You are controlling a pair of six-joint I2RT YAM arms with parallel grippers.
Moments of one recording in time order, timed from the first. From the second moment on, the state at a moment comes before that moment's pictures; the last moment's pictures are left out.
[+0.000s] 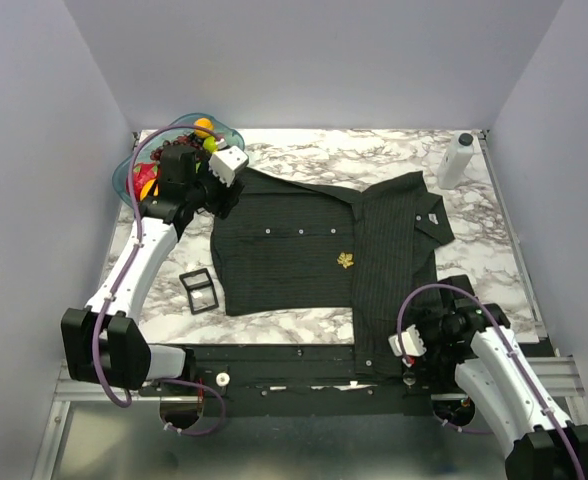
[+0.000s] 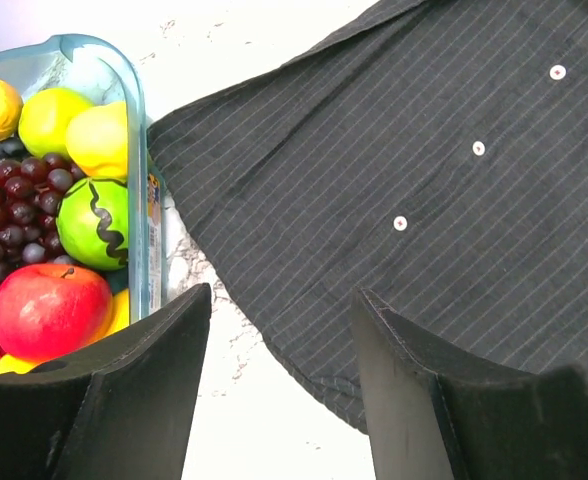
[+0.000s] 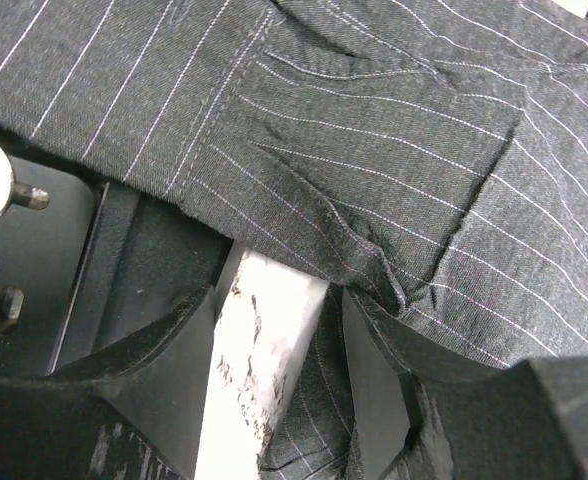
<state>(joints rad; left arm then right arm) -0.17 1.33 1.16 -0.40 0.38 0.46 0.11 0.65 0.30 -1.05 -0.59 -1.93</state>
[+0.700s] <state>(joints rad) -0.17 1.26 1.11 -0.45 0.40 0.47 0.11 0.61 0.46 -1.24 -0.88 -1.97</state>
